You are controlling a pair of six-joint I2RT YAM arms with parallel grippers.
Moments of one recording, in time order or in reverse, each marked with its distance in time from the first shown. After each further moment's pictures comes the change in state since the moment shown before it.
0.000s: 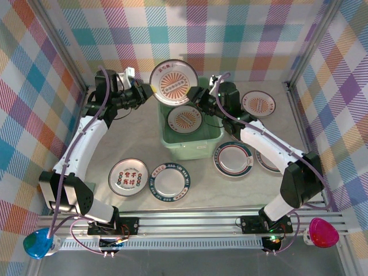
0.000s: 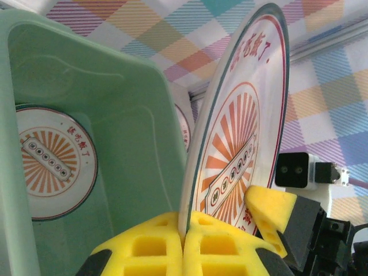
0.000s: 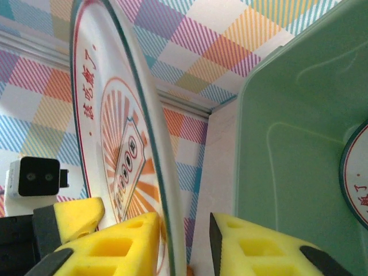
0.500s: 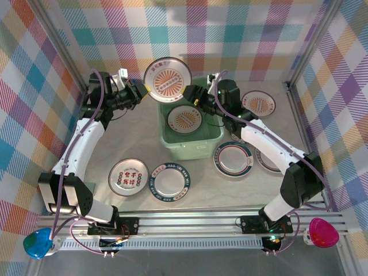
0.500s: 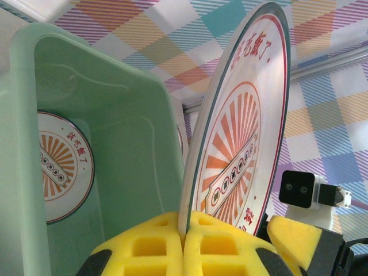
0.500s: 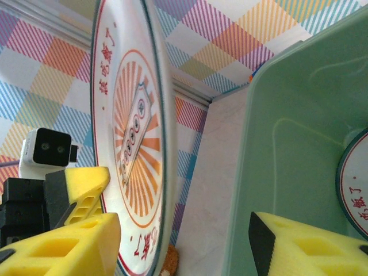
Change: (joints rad) left arm 0.064 -0.022 -0.072 0.102 0.048 -0.097; right arm 0.000 -0.001 0.041 -0.061 -0.060 -0.115
